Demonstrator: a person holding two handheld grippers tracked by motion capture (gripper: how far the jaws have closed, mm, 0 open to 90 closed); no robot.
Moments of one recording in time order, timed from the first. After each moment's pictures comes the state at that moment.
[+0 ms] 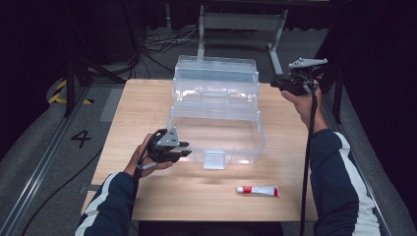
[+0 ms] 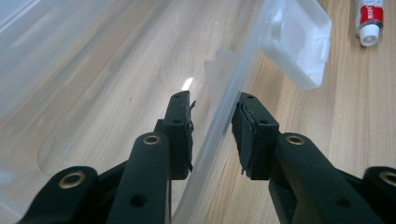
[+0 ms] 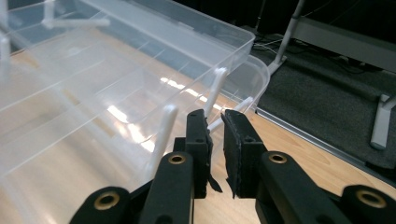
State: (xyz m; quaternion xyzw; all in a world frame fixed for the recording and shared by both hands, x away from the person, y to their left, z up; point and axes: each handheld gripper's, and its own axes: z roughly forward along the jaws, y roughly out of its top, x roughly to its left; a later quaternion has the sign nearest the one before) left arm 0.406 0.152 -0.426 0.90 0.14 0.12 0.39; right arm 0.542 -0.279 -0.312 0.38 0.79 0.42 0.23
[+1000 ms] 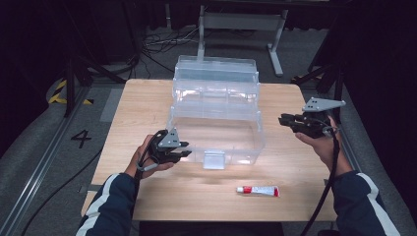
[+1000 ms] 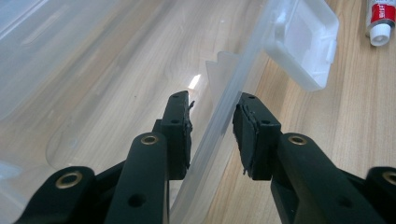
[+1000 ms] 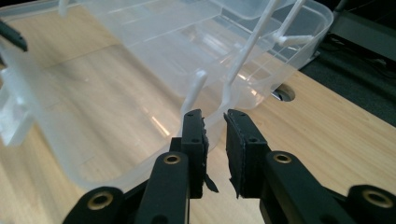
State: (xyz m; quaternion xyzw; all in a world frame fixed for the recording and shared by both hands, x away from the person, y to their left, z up) left arm 0.402 0.149 -0.424 0.90 0.15 0.13 0.38; right arm 0.430 -0.304 -0.342 0.31 0.83 0.42 0.21
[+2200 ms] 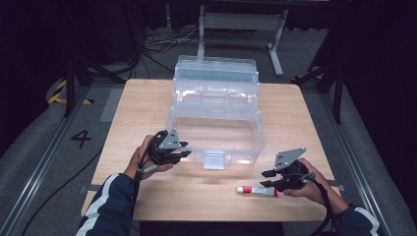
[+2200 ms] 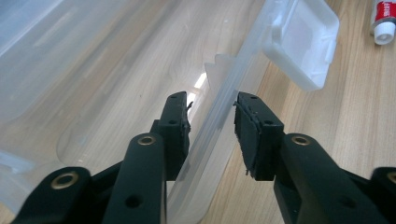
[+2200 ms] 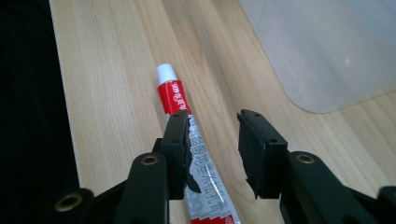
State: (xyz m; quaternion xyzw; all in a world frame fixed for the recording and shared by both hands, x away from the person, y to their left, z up) left arm 0.395 0.150 -0.418 0.90 0.16 0.15 0.38; right arm 0.343 -0.251 -0.421 0.16 0.94 0.30 0.03
